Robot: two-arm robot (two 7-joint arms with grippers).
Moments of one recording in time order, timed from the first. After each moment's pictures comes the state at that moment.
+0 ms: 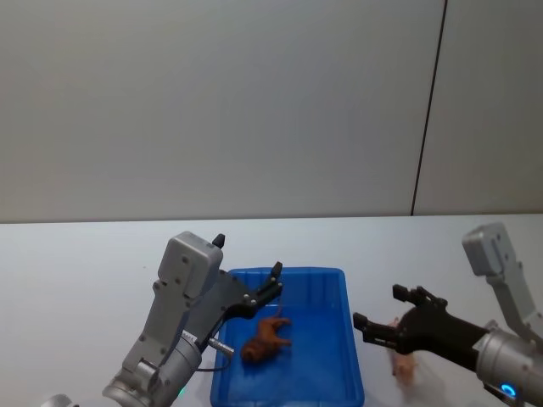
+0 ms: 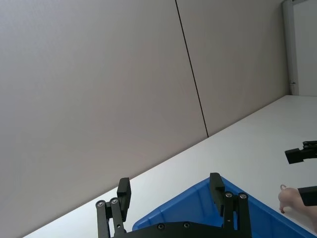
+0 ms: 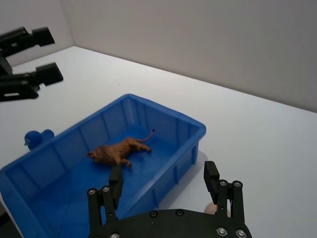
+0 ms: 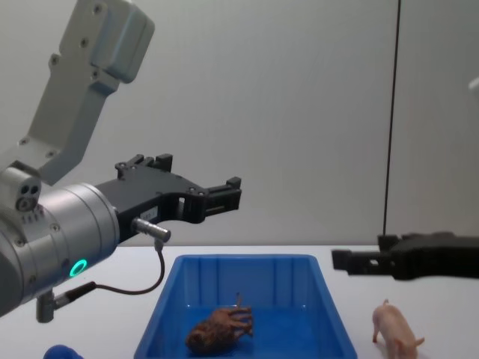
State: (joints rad) left arm -0.24 0.38 0.45 -1.63 -0.20 0.01 -0.01; right arm 0.27 0.34 -0.28 -1.48 0.34 0.29 0.52
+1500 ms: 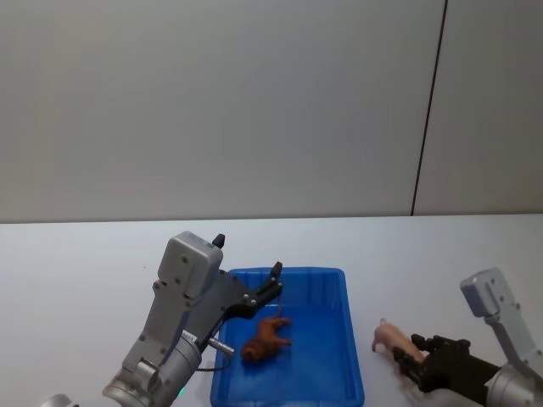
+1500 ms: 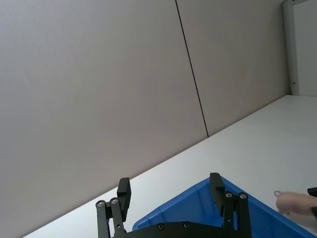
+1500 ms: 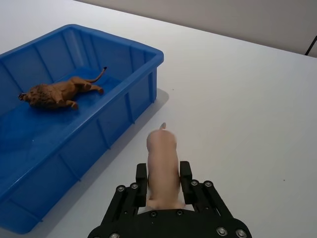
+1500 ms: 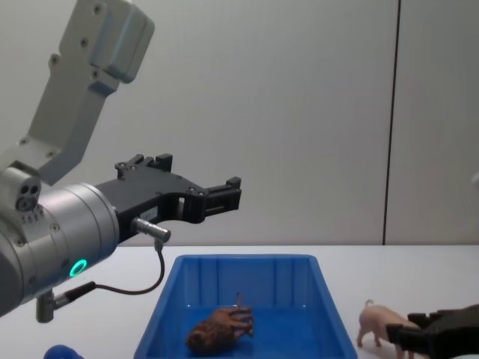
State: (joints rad) left arm -0.24 0.38 0.45 -1.63 -0.20 0.01 -0.01; right arm 0.24 0.35 -0.30 -1.38 0.25 0.30 0.41
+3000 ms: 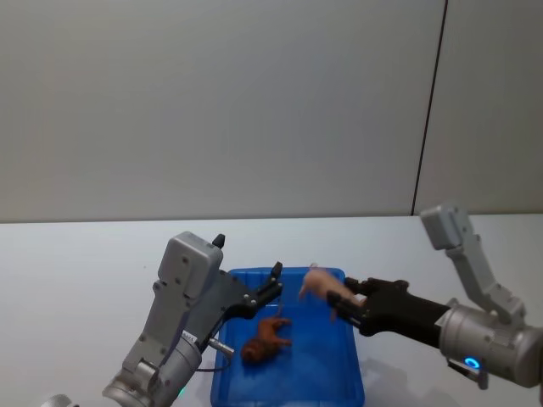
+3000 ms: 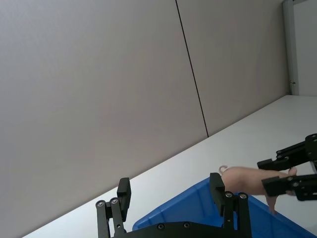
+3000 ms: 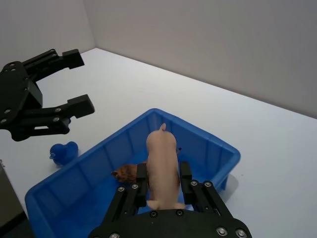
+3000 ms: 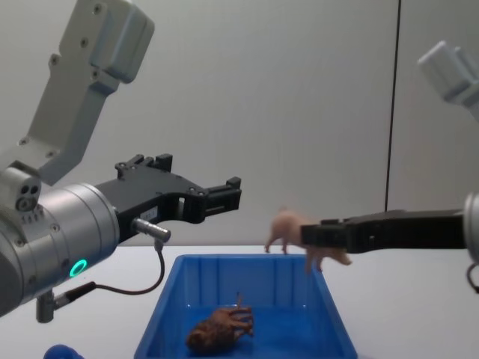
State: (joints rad) left arm -0.24 0.38 0.45 -1.63 -0.20 0.01 -0.01; right arm 0.37 0.28 -0.33 -1.45 0.32 0.37 0.56
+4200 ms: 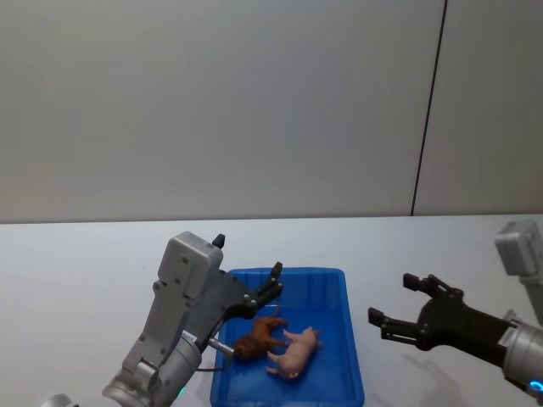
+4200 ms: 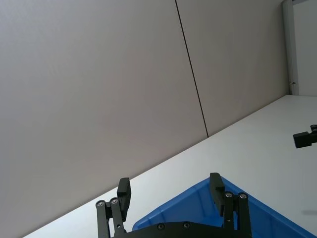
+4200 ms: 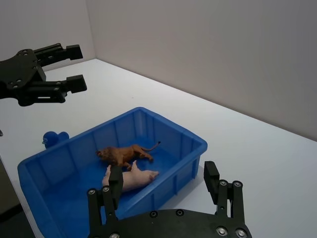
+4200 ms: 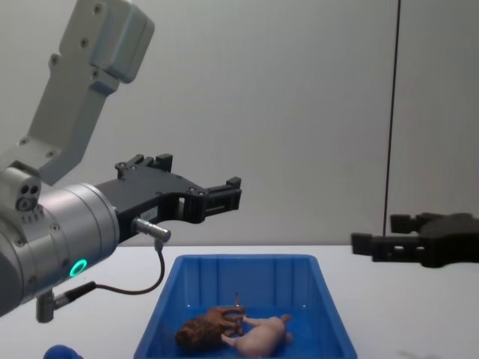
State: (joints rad) left arm -0.24 0.38 0.45 -1.63 -0.20 0.01 -0.01; right arm 0.28 0.40 -0.27 -1.45 0.38 0.16 0.65
